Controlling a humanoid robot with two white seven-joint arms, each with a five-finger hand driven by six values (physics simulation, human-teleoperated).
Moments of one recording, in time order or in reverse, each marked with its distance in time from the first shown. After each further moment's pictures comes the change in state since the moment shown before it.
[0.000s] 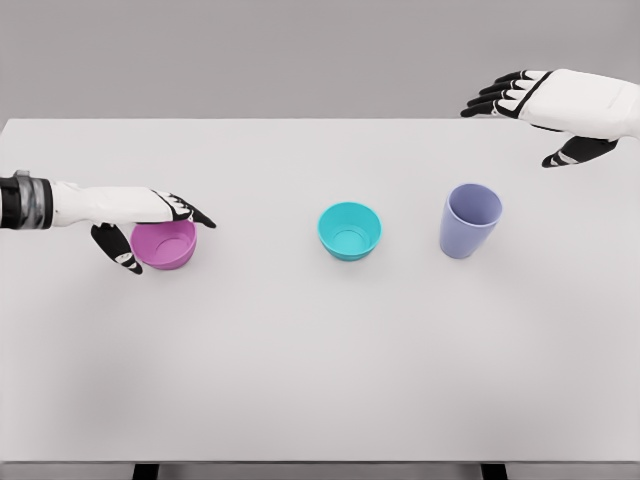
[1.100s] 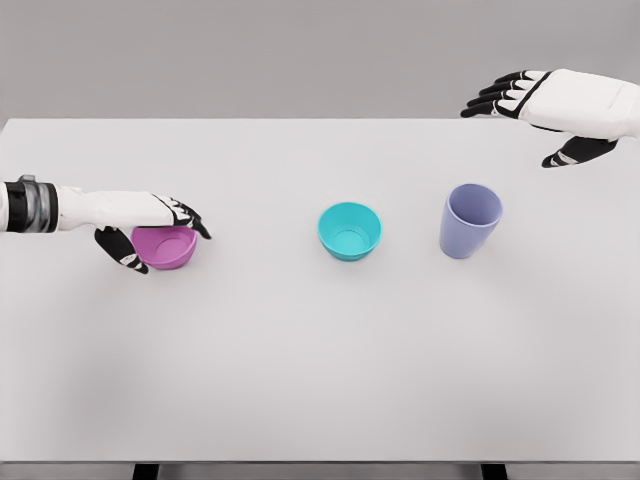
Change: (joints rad) left arm 0.009 -0.021 0.000 0.035 -0.020 0.000 0.001; right arm 0.000 0.000 0.001 0.000 0.000 0.000 0.000
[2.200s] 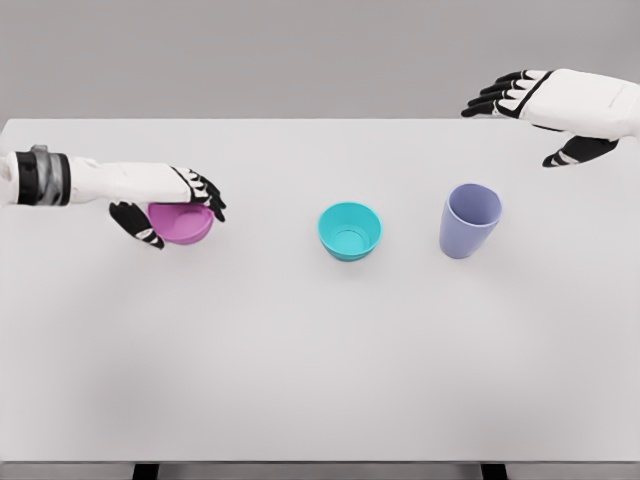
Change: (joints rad) left arm -0.078 -0.027 0.000 -0.054 -0.025 0.000 -0.001; right arm 0.002 -0.001 -0.001 0.000 0.000 0.000 0.000
